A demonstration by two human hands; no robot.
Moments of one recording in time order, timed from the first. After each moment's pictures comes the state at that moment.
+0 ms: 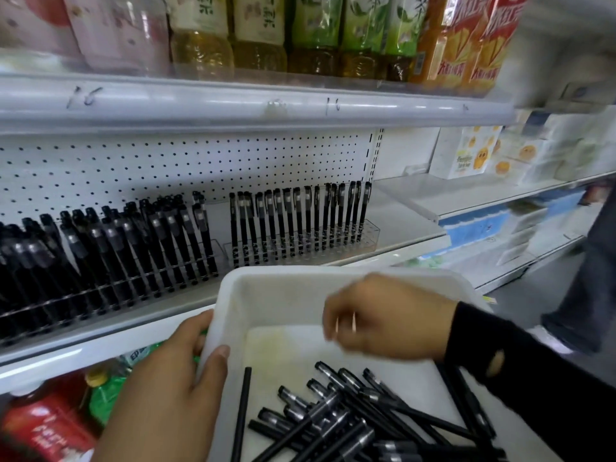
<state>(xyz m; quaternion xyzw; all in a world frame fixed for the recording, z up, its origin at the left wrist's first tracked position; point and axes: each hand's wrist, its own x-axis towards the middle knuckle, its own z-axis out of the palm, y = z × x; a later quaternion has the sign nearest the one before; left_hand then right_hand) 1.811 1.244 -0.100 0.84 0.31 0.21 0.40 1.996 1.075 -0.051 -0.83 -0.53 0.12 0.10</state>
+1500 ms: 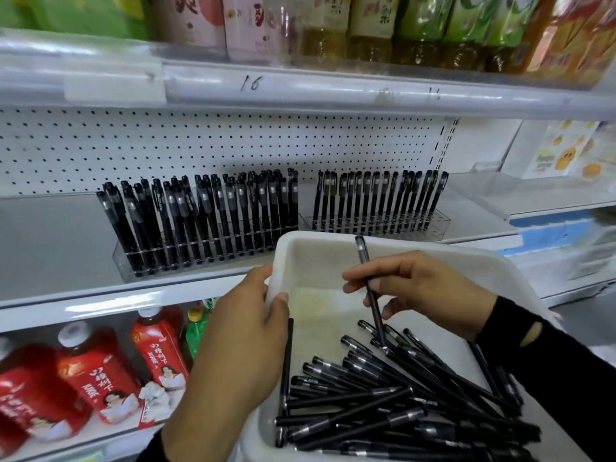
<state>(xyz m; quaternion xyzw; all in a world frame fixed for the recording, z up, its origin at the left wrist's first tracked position) 1.767 1.257 -0.087 0.82 0.31 0.24 0.42 1.964 1.112 -0.074 -0.70 -0.41 0.34 0.48</state>
